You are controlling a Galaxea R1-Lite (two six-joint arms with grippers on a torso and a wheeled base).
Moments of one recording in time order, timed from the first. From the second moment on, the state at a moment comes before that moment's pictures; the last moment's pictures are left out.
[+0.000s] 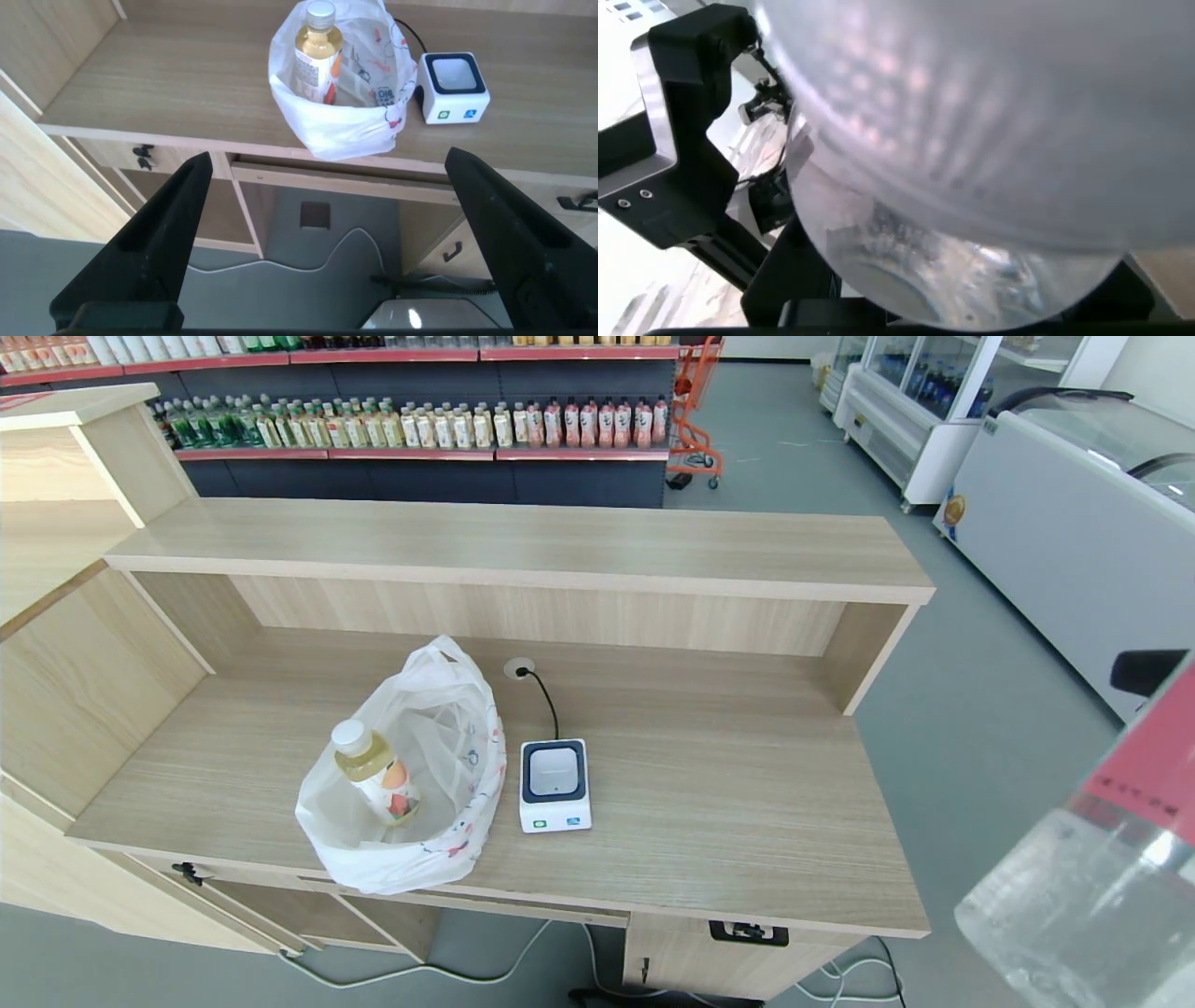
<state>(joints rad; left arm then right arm) 0.00 0.00 0.00 0.00 0.00 0.00 0.40 1.02 -0.83 -0.31 1.03 0.39</state>
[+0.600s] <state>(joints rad) 0.00 0.00 0.00 0.00 0.00 0.00 0.55 0.99 -0.86 -0.28 1.03 0.50</state>
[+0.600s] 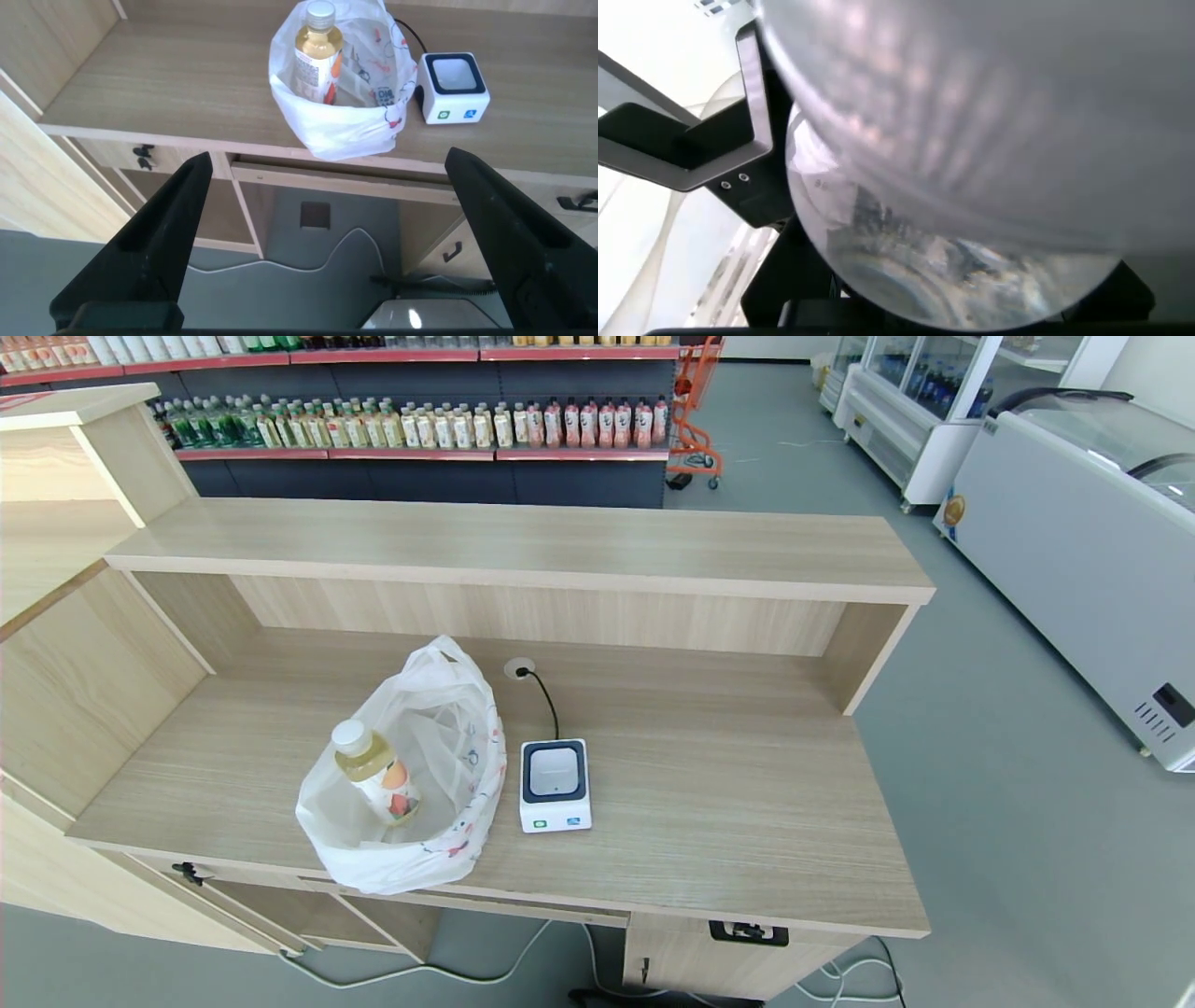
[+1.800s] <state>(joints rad) 0.00 0.00 0.00 0.00 0.00 0.00 0.55 0.99 -0.83 -0.29 1.02 0.48</state>
